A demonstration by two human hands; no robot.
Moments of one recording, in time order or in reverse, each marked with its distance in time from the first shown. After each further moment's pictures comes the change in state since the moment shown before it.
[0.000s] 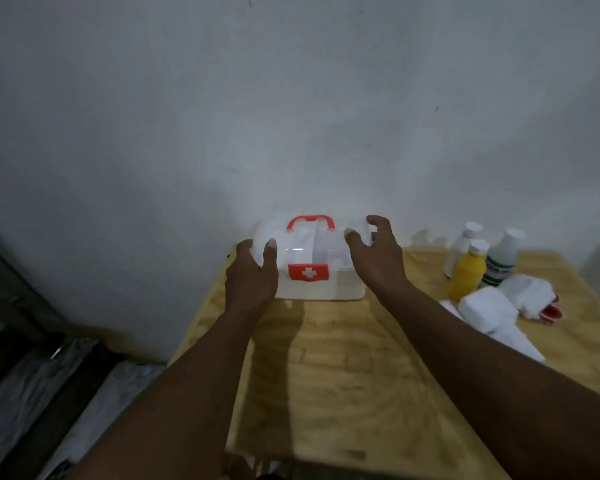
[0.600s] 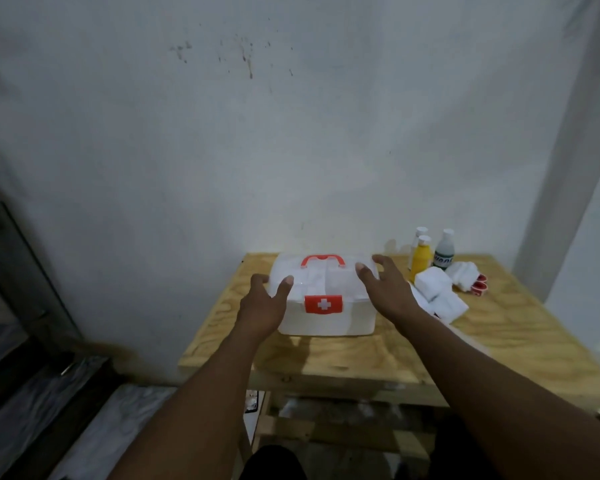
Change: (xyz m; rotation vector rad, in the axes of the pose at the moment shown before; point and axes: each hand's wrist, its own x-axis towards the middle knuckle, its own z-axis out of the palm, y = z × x) left_hand -0.126 -0.017 -0.051 0.016 -0.175 -0.018; right_hand -0.140 0.008 -0.073 -0.062 -0.061 -0.023
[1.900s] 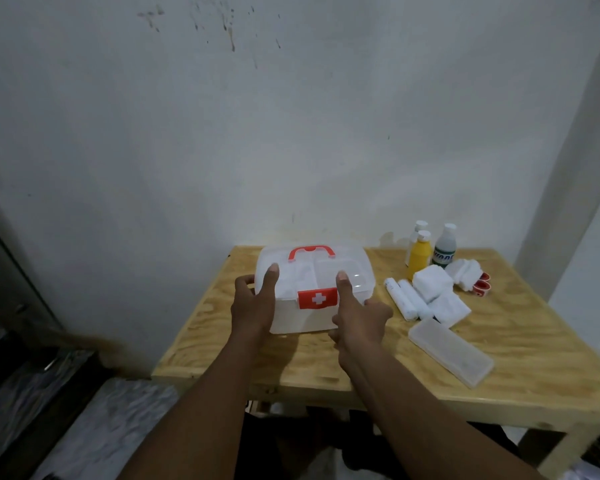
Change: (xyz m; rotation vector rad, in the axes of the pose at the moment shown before) left_hand 0.034 -0.008 0.038 -0.266 0.144 -0.122; right_hand -0.025 -0.007 0.061 0.641 0.273 0.572
